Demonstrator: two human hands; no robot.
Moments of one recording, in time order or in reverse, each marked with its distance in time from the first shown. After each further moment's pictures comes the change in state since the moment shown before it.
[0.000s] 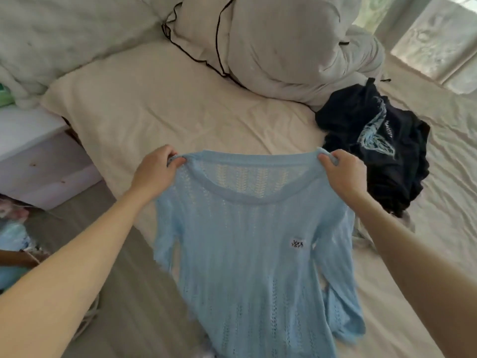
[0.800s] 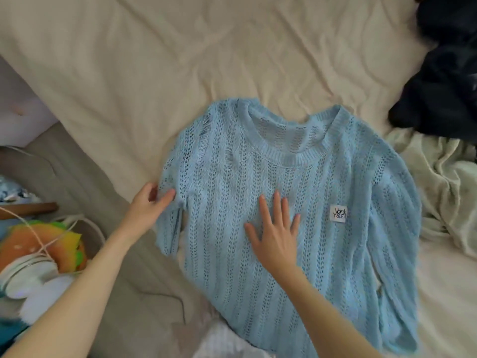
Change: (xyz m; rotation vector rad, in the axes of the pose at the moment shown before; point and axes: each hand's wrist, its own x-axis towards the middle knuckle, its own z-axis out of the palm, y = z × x) left_hand -0.032 -0.185 0.134 -0.398 -0.353 -0.639; right_hand -0.139 0.008 0.277 -0.266 -0.672 -0.035
